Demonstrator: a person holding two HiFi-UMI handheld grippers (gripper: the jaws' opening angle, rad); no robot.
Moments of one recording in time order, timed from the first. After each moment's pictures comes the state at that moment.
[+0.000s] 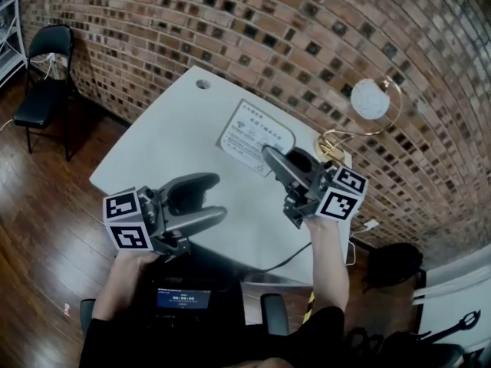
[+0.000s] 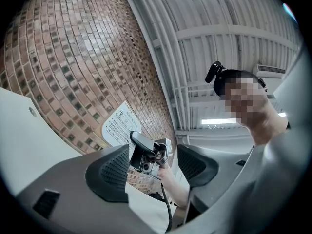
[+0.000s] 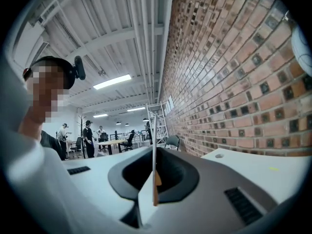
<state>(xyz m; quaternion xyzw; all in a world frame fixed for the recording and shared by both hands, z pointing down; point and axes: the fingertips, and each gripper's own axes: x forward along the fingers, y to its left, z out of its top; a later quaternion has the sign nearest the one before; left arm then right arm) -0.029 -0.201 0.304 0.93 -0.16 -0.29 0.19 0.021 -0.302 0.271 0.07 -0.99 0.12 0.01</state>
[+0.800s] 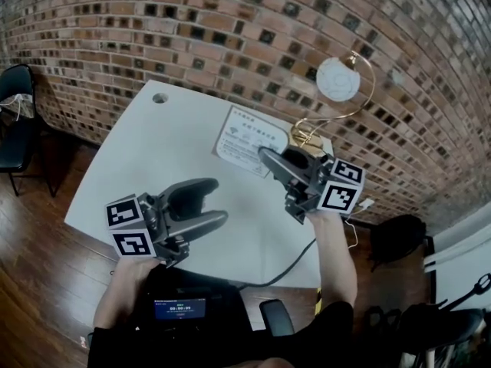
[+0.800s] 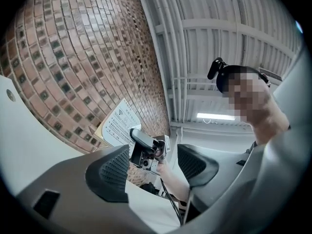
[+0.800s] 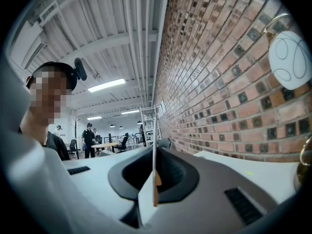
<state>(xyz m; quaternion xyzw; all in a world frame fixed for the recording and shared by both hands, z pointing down) 0.037 -0.255 0.305 0.95 -0.11 -0.24 0.20 0.098 -0.350 0.272 0.10 -0.99 0.12 0.00</state>
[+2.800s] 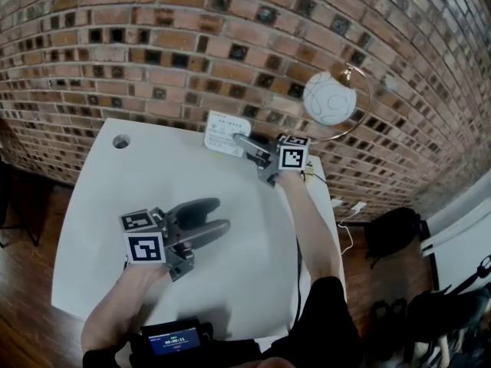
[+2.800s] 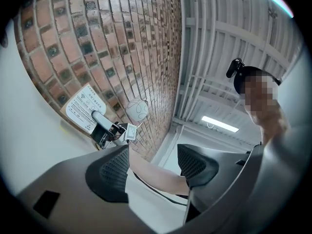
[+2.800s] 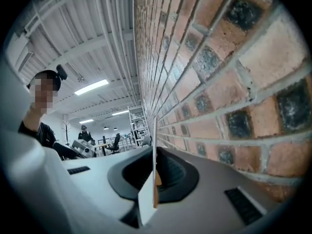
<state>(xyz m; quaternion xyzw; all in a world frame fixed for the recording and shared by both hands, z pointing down) 0.083 -0.409 0.370 0.93 -0.05 -0.20 0.30 0.135 -0.641 0.394 0.12 -0.98 0.15 0.01</state>
